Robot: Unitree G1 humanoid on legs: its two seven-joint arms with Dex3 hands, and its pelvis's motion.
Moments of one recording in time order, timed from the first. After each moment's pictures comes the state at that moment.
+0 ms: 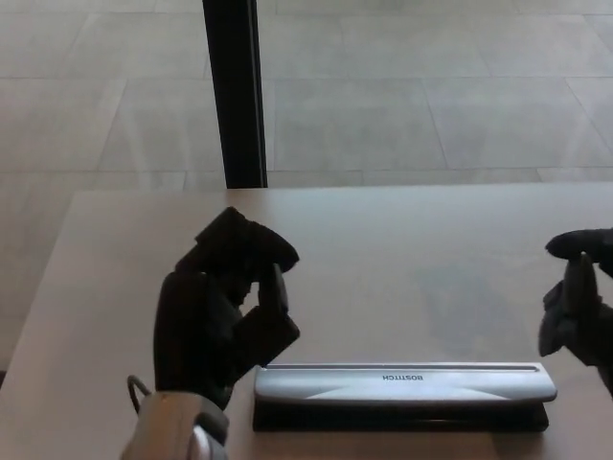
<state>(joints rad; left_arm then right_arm) -0.05 -0.06 -0.18 -0.32 -0.20 0.15 0.09 -0.05 -0.16 -0.09 -0.17 0.40 0.04 -0.01</state>
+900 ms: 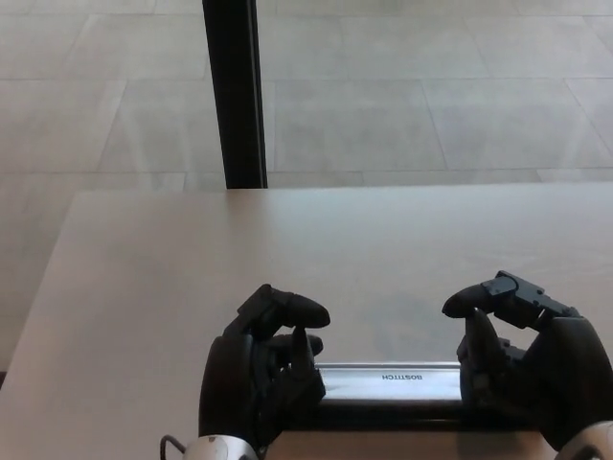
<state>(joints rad) 0.03 -0.06 -0.28 -0.23 -0.21 0.29 0.23 -0.02 -0.15 0.04 -0.16 0.32 0.11 0.06</state>
